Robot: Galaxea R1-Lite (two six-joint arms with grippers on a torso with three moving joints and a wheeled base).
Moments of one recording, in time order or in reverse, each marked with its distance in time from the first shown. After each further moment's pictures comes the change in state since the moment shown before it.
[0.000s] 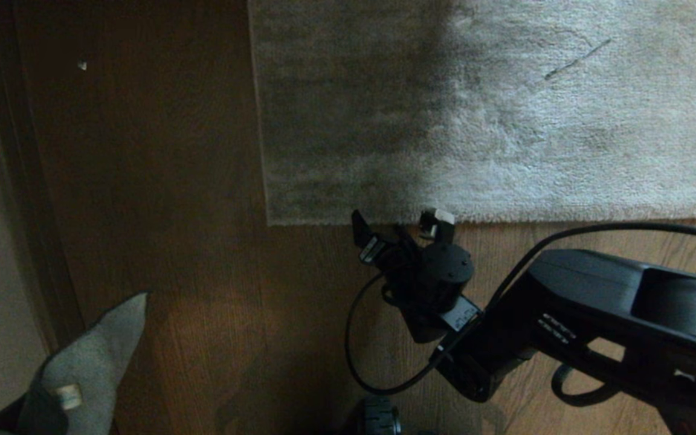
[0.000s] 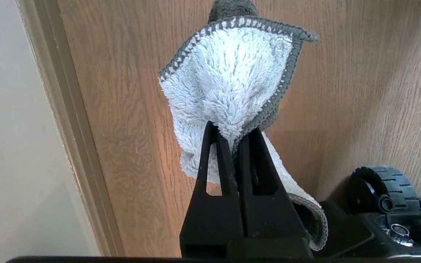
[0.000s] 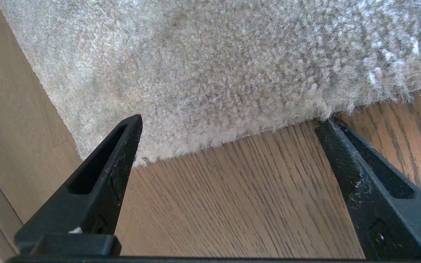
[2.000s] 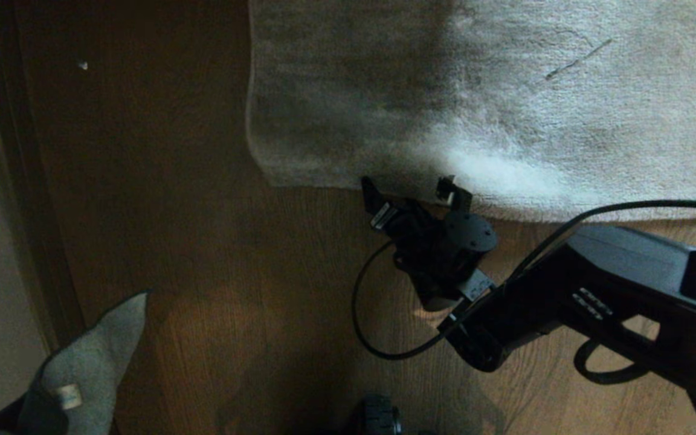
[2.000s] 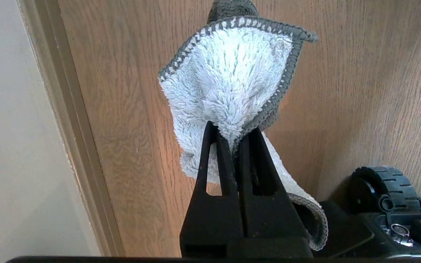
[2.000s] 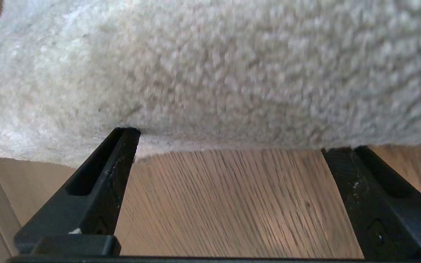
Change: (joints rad) left arm 0.000 0.000 0.000 0.000 0.000 0.000; right arm -0.071 -0.082 -0.060 0.004 0.013 -0.043
